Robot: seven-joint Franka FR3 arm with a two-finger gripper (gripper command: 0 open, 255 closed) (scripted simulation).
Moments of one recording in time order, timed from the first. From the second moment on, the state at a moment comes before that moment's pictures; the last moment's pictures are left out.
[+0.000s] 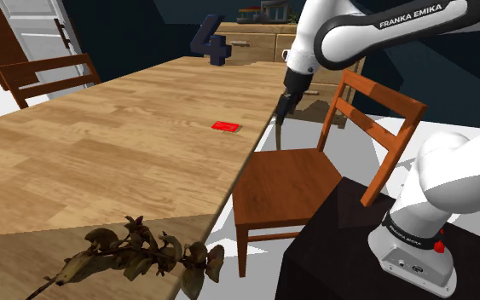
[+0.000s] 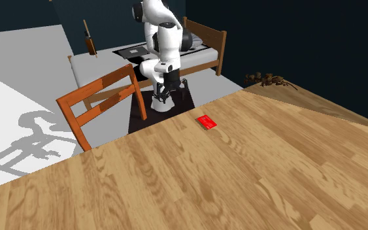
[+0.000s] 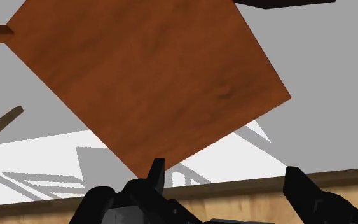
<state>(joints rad) 0.14 -0.58 -0.02 -2.50 -0.02 2.12 -0.03</state>
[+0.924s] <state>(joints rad) 0.29 -0.25 0.00 -2.34 0.10 2.63 -0.17</state>
